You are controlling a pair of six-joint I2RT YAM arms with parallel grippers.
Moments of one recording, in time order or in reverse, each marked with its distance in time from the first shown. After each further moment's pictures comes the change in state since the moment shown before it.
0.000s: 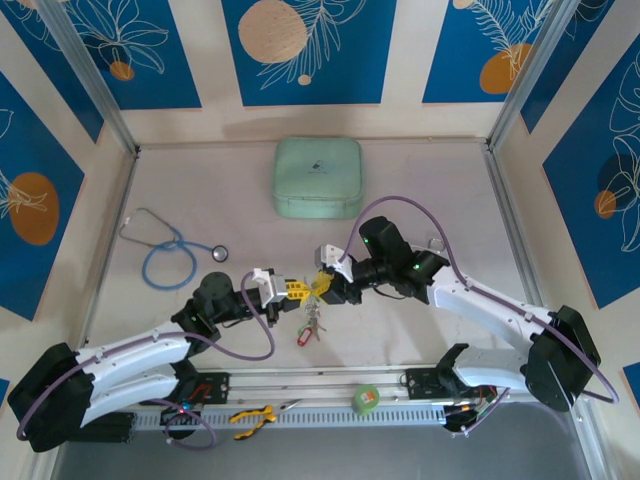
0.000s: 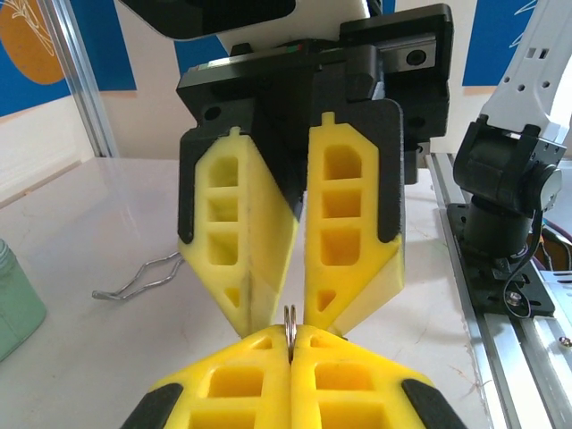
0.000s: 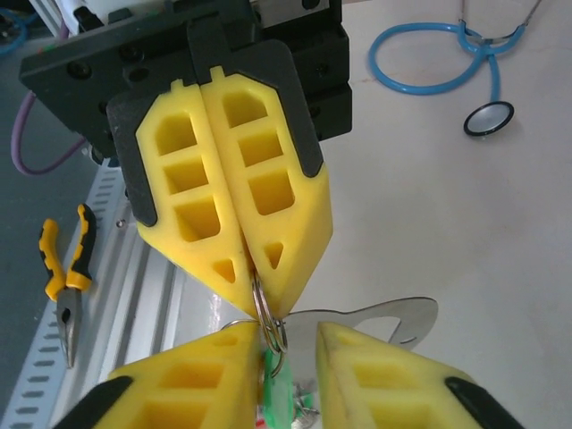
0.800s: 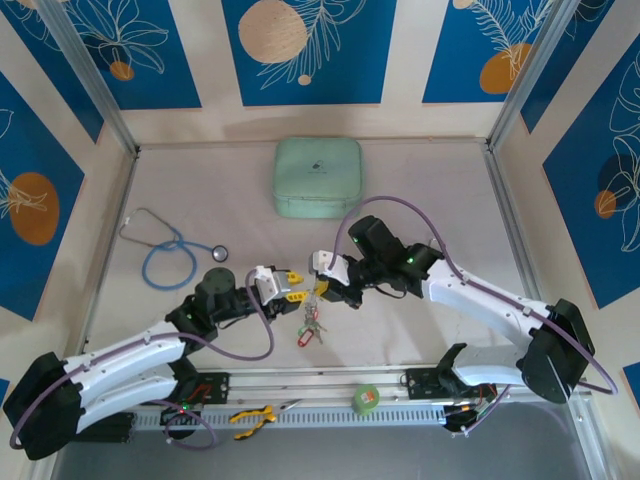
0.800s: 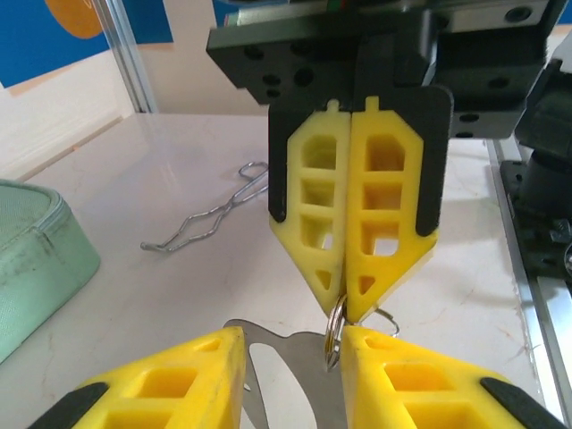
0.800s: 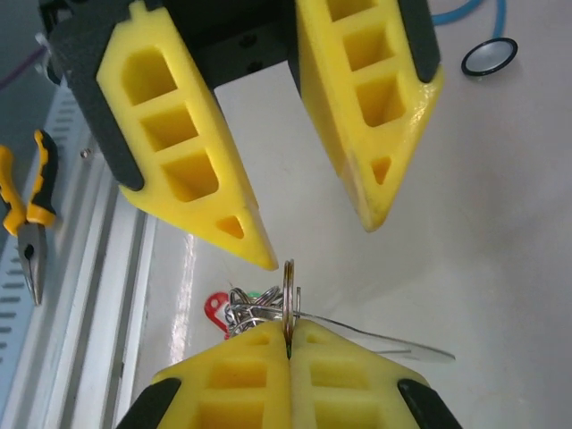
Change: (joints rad) left arm 0.000 -0.065 0.068 -0.266 -0.114 0.101; right arm 0.055 0.044 0.120 -0.242 0.175 -0.159
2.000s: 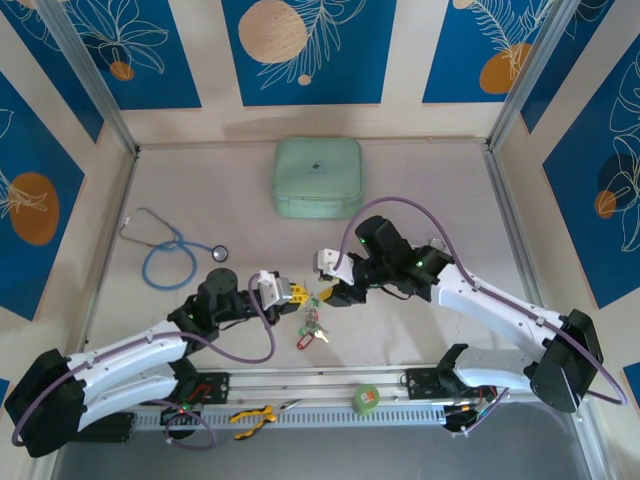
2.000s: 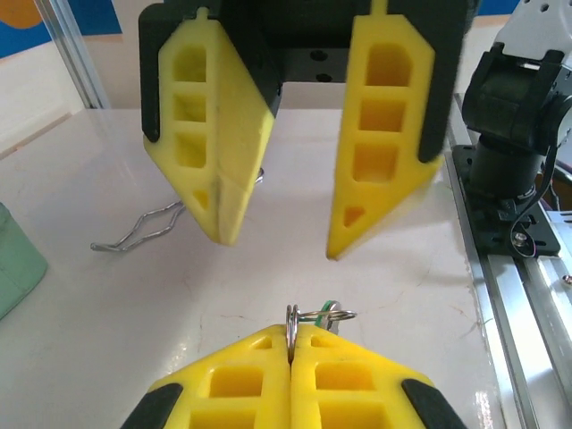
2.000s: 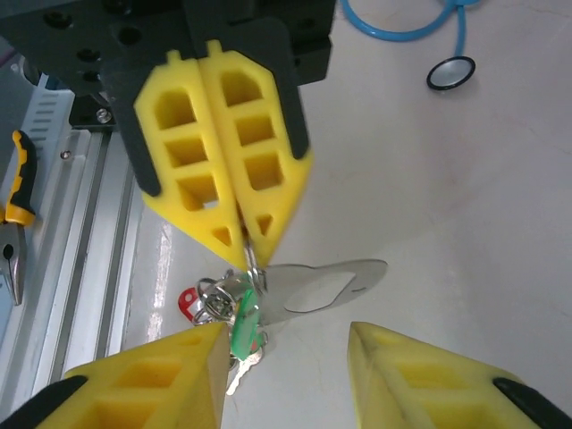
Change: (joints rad) left arm 0.000 0.024 -0.027 0.041 0.096 -0.008; right arm -0.010 -0.066 -0.024 0.020 0.024 0.017
